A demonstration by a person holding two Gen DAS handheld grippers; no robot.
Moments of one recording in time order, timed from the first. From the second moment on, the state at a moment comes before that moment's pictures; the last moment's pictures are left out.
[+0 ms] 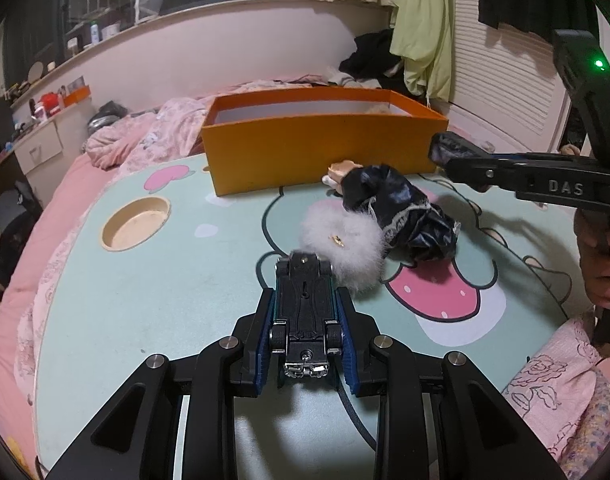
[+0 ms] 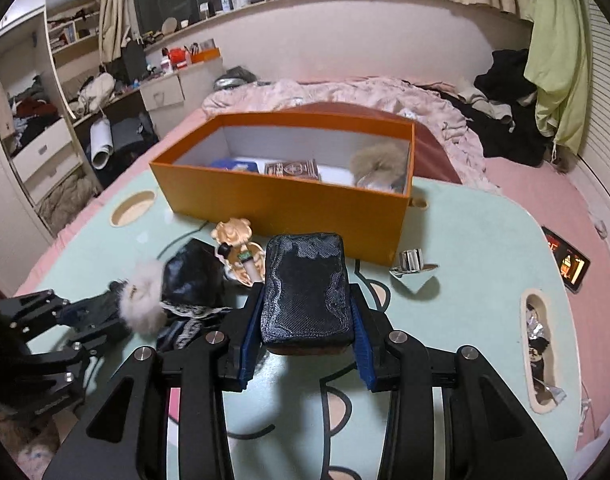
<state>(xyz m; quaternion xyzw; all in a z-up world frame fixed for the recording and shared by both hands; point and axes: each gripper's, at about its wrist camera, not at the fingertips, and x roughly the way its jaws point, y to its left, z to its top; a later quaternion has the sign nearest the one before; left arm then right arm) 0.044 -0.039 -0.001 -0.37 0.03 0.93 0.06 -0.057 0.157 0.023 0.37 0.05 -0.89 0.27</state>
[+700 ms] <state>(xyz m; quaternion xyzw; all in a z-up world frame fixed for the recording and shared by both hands) -0.028 -0.053 0.110 -0.30 -0.02 0.95 0.11 -0.083 0.137 0.075 0.33 0.03 -0.90 0.27</state>
